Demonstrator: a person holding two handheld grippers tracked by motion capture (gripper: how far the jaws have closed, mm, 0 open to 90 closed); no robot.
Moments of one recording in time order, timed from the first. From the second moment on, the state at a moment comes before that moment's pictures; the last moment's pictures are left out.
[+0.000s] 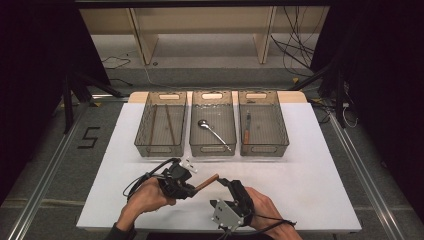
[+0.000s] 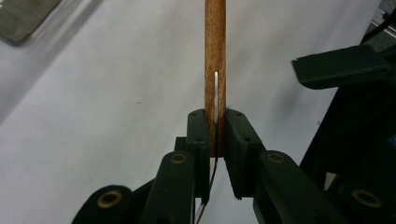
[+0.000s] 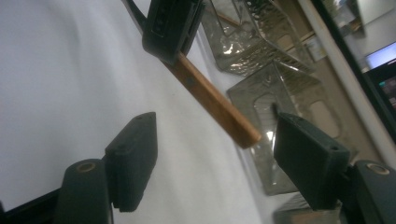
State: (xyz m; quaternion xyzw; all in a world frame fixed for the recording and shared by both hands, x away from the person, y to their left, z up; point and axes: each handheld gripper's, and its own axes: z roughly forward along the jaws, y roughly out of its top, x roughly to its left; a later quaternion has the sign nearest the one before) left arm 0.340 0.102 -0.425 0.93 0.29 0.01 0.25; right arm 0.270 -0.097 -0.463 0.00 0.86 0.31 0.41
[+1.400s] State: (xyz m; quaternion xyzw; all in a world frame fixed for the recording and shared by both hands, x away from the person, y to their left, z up) left arm 0.325 0.080 -0.423 0.94 0.24 -0.01 0.23; right arm 0.257 -0.073 -0.492 -0.16 0.83 0.21 0.50
